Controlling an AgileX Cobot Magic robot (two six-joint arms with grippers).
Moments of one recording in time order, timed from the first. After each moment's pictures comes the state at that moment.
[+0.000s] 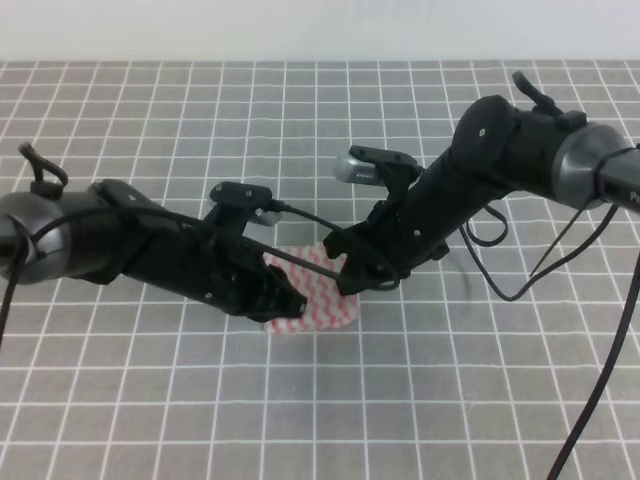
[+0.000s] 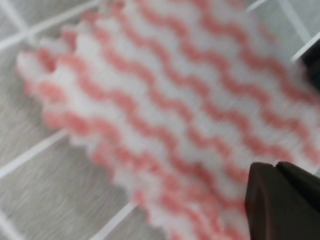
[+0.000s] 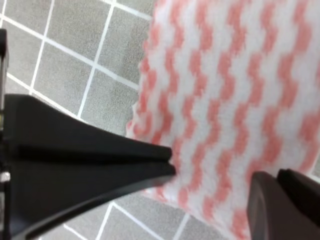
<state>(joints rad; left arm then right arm) -0.36 1.89 -1.11 -1.03 0.62 1.02 0.46 2.10 -1.60 0.64 0.91 -0.25</state>
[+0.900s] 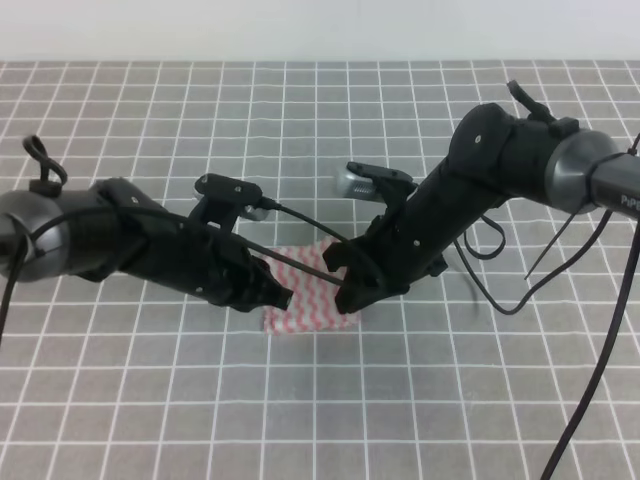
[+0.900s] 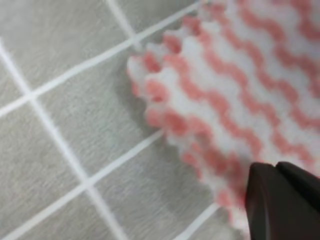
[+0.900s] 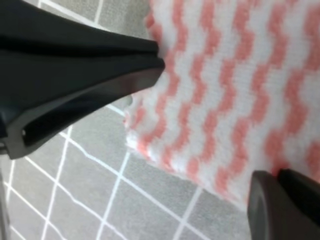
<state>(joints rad) -0.36 1.89 -1.13 -0.91 0.51 0.94 0.46 2.12 -1.60 0.65 0.99 -0.25</state>
